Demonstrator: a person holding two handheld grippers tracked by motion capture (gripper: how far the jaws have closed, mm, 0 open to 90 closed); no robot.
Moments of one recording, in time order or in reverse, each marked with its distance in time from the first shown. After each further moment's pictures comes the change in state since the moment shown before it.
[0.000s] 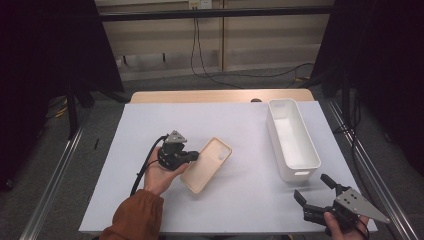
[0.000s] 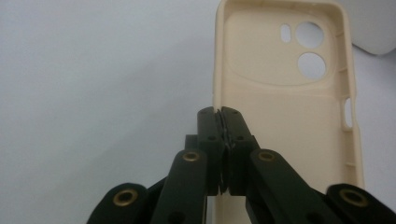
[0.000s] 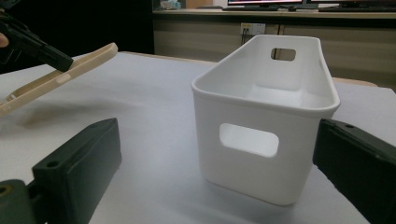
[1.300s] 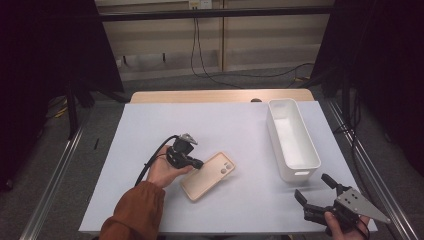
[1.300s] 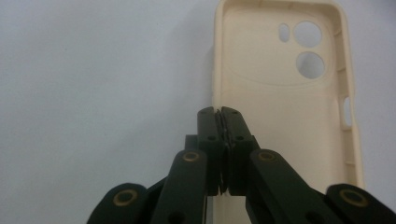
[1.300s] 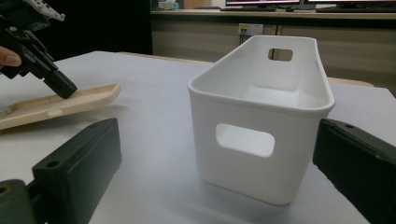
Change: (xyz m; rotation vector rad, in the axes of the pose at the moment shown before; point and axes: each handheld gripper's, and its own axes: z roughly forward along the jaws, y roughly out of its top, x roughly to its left) left arm 0.010 0.006 0.031 0.258 -0.150 0.061; right arm -0.001 0.000 -0.001 -0.001 -0.008 -0.002
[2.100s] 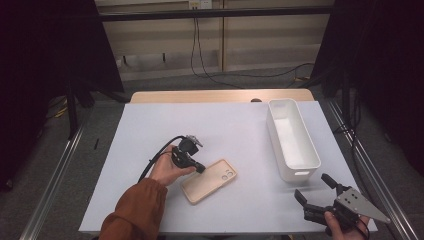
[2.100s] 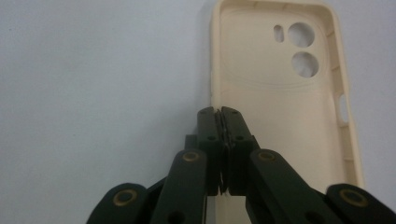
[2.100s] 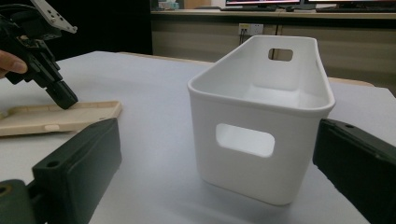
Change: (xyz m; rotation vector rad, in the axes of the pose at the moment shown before) left arm 0.002 0.006 0.017 0.137 -0.064 0.032; right arm 0.000 0.000 0.000 -0.001 -0.001 0.003
